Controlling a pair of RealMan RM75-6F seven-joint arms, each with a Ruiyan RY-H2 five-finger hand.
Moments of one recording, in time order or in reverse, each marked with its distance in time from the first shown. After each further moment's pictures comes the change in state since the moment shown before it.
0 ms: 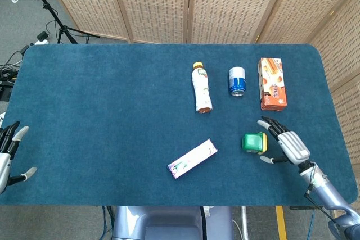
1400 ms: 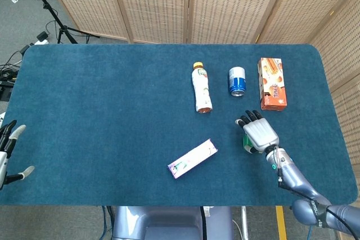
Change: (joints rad) left arm -0.005 0.014 -0.005 0.011 -0.013 -0.013 -0.043; right arm 0.272 0.259 0.171 -0.841 0.698 -0.503 -1.372
